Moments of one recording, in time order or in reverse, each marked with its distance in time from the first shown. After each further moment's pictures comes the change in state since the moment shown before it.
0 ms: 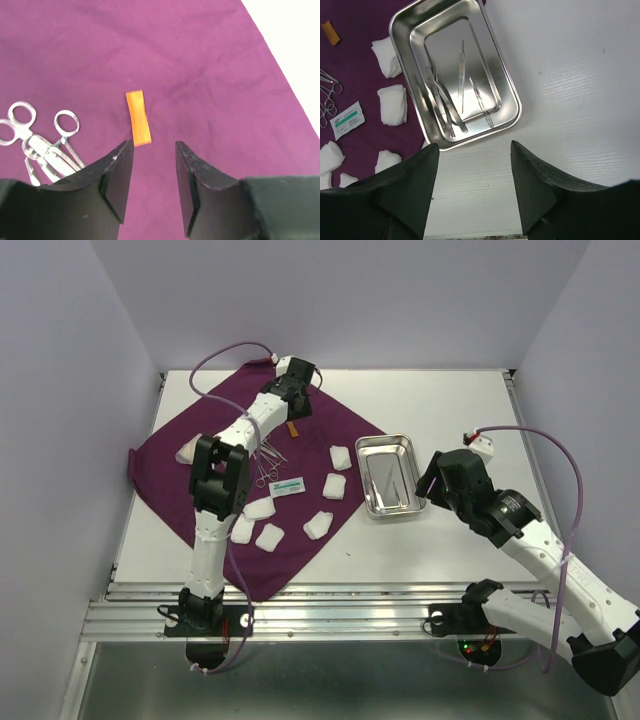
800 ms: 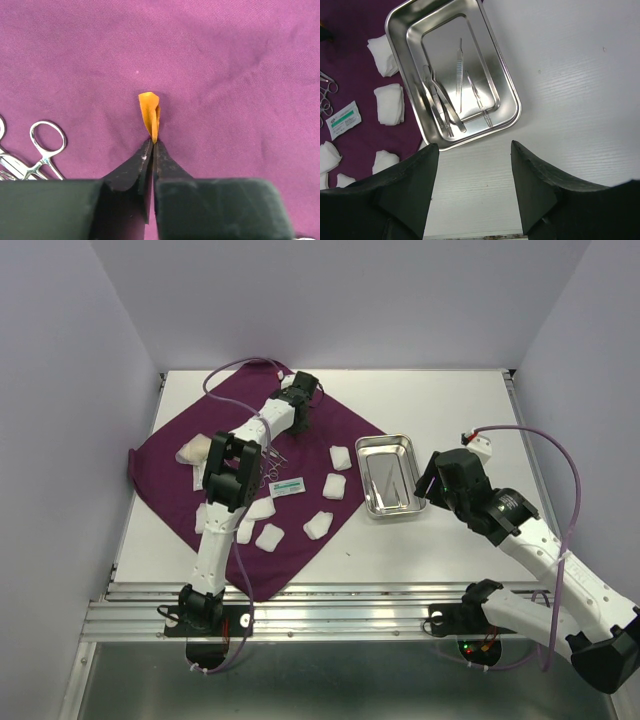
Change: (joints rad) left arm 0.011 0.218 0.106 -0.063 -0.017 0.039; right arm 0.000 0.011 0.000 -0.001 0.000 0.003
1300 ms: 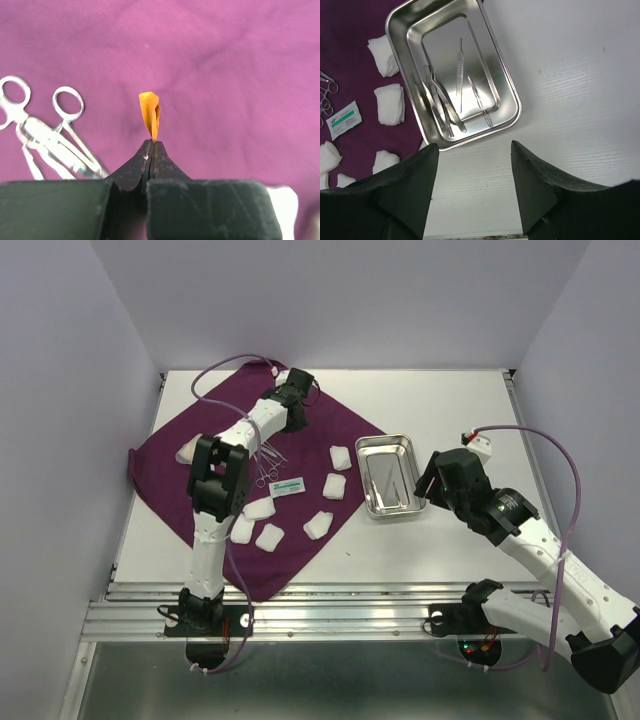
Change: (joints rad) left arm -0.008 -0.149 -0.154 0.037 0.033 -0.023; right arm 0.000 0.000 0.000 0.002 0.000 0.000
